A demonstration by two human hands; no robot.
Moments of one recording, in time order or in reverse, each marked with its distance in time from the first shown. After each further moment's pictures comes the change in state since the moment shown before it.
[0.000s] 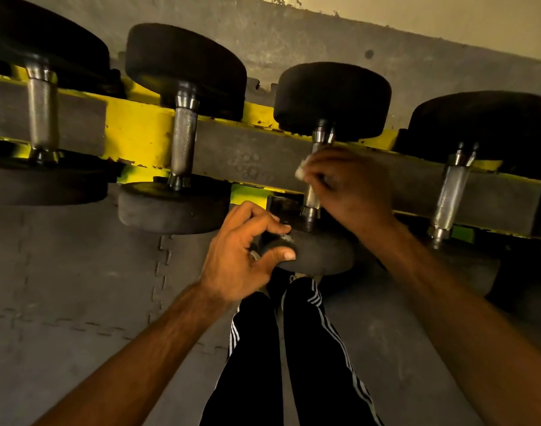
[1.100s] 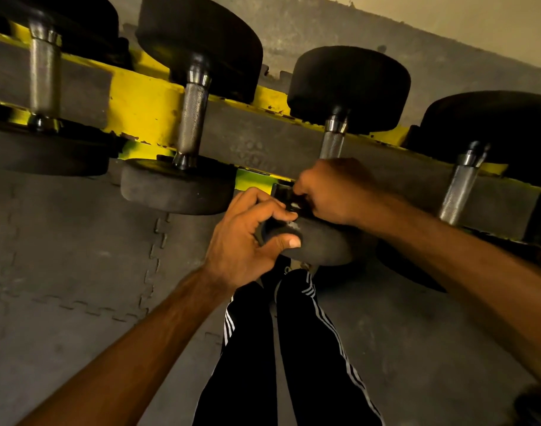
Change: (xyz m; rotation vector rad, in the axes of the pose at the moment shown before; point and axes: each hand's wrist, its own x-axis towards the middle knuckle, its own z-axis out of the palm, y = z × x) left_hand -0.002 0.000 0.004 -0.008 0.033 -0.038; right_hand 0.020 -0.041 -0.011 -0.466 -0.654 -0.187
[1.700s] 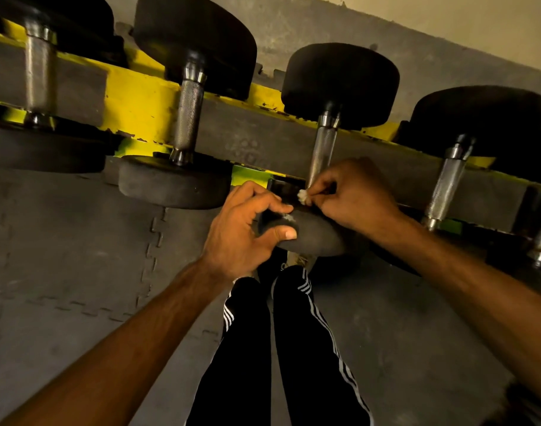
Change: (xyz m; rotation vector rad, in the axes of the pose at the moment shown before) left_hand 0.001 0.001 -0.001 -0.006 0.002 -0.011; right_hand -0.033 0.008 0.023 0.623 0.234 0.327
